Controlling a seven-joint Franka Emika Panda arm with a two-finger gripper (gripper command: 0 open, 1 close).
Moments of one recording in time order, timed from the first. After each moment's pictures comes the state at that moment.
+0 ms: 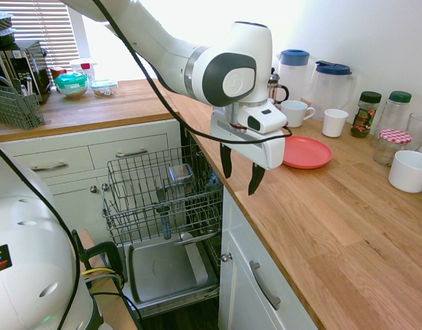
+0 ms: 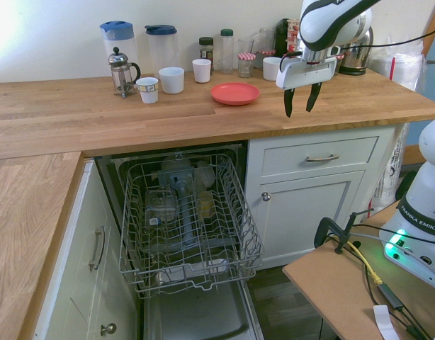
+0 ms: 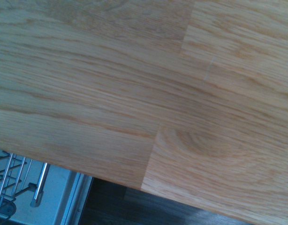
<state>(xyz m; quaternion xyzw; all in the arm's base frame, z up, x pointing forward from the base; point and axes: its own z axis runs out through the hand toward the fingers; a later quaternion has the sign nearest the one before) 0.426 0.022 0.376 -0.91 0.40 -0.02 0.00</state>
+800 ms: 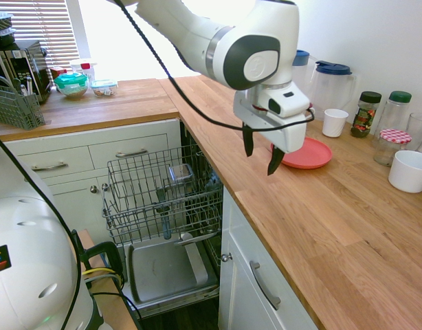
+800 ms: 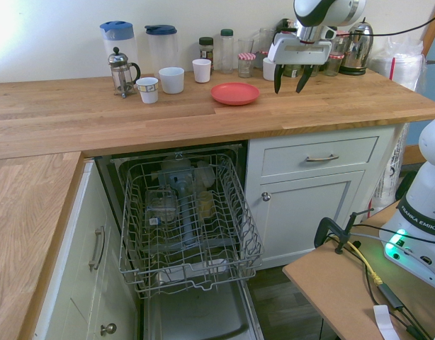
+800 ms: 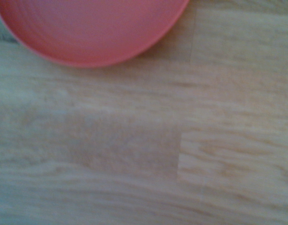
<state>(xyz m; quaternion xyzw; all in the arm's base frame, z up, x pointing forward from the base) 0.497 -0.008 0.429 -0.88 0.47 -0.05 0.08</state>
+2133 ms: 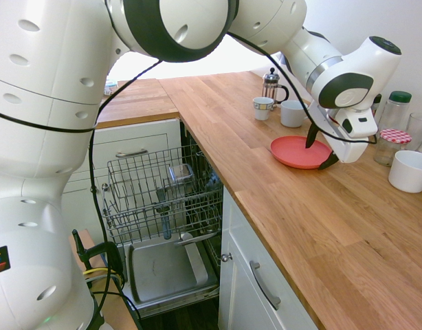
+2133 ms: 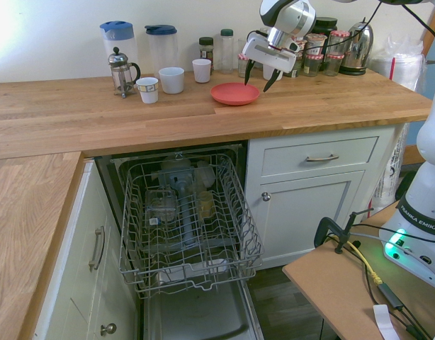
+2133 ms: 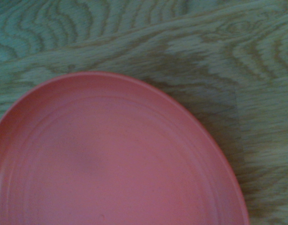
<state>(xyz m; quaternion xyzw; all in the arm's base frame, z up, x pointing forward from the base) 0.684 -0.068 0.359 -0.80 0.57 0.02 0.18</state>
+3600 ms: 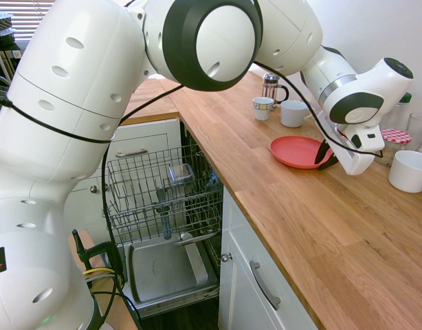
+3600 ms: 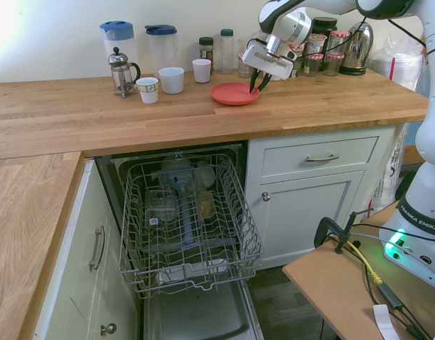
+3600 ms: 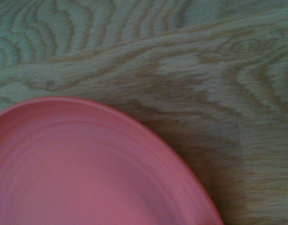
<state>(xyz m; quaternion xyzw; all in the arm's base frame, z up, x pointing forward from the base) 0.704 -0.085 0.328 -0.81 0.55 0.04 0.19</state>
